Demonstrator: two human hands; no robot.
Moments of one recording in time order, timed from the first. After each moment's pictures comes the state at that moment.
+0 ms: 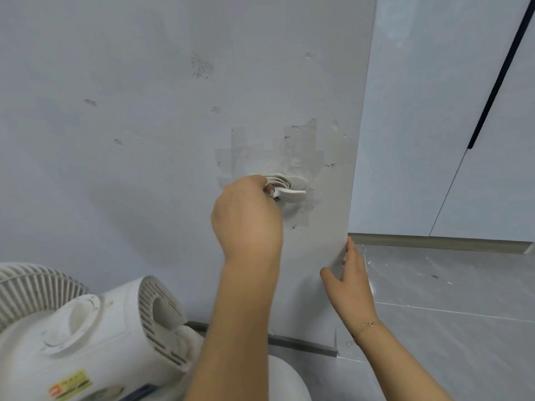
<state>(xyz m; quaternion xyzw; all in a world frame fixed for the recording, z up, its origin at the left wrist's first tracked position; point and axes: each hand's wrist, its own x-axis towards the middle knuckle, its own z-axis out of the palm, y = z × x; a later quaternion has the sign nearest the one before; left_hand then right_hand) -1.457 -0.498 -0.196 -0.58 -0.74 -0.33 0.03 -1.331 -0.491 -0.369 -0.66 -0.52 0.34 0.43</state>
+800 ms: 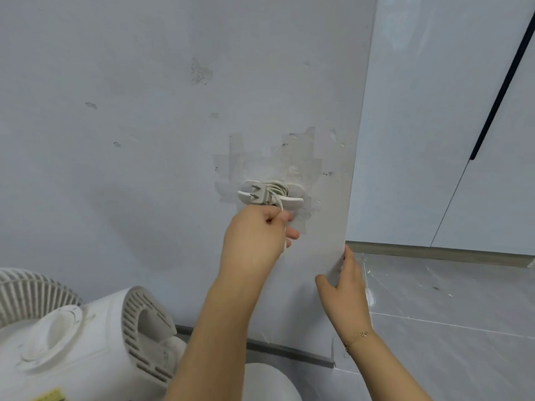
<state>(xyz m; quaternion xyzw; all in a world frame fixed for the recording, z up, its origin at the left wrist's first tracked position) -1.454 -0.491 -0.219 -0.57 -0.65 -0.40 -0.30 -1.333 -0.484 -0.372 -0.66 -0.51 0.34 0.44</state>
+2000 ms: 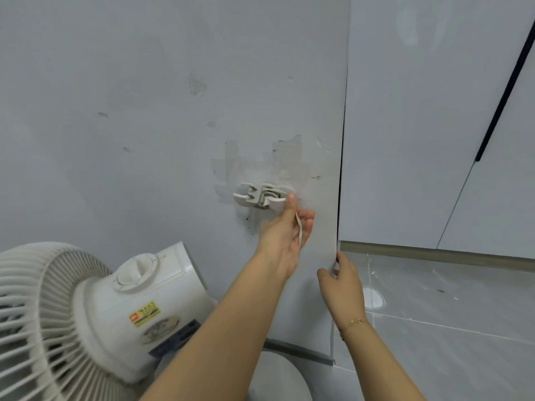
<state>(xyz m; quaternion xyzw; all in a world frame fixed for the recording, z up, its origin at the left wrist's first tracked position) -1.401 -0.460 -0.240 -0.17 -0.43 -0.62 -0.63 -1.319 -0.475 -0.373 -0.66 -0.47 0.40 0.43</state>
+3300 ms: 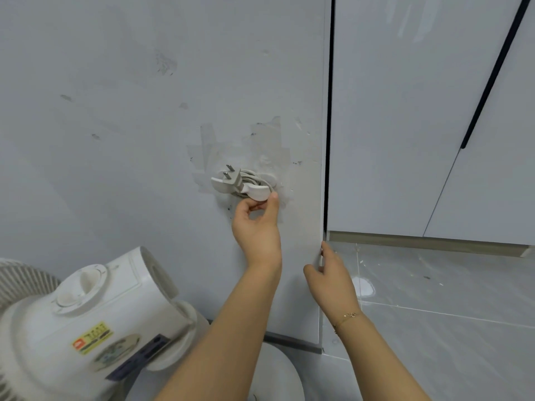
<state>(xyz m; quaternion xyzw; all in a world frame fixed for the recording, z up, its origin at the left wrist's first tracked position) -1.396 -0.451 -0.286 -0.31 -0.53 -0.73 -0.30 -1.304 -0.479 -0.374 -0.65 -0.55 0.38 0.36</state>
